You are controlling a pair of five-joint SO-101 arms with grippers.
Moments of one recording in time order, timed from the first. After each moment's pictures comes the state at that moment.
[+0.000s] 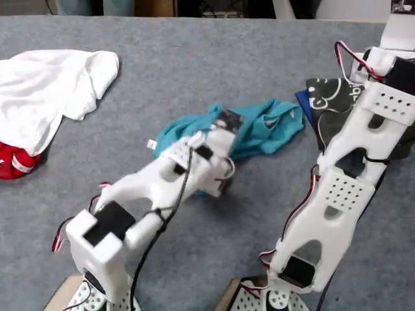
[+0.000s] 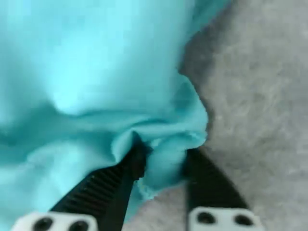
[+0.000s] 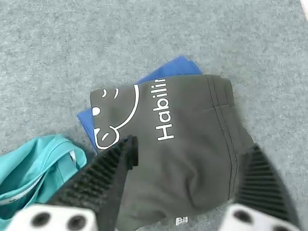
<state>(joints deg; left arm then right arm) 32.7 13.4 19.3 53.0 8.9 25.9 49.7 -93.4 100.4 15.3</state>
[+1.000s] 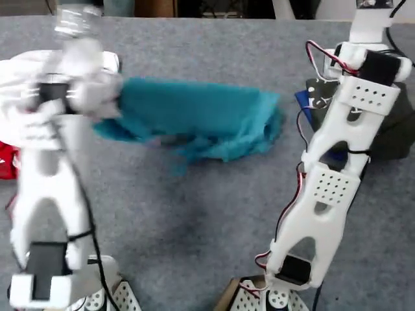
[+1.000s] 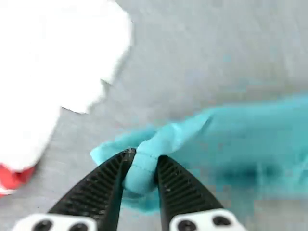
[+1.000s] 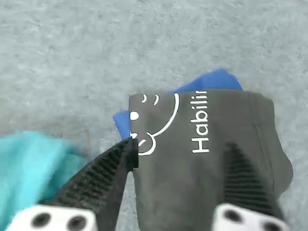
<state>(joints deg) -6.7 -14.4 -11.6 83.4 4.4 18.2 50.7 -93.4 101.0 16.0</state>
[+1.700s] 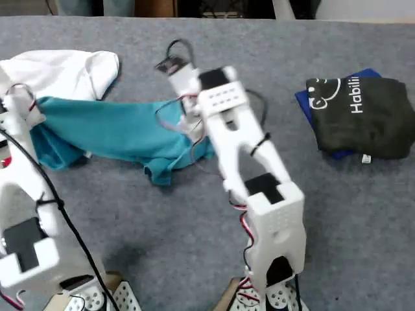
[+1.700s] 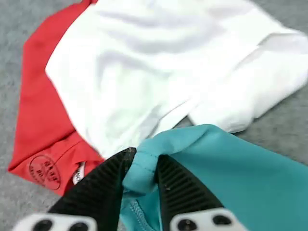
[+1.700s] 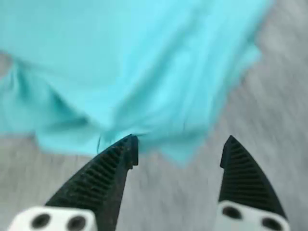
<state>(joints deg) -32.1 -0.9 6.0 58.5 4.2 -22.8 30.9 -18.9 80.0 21.6</state>
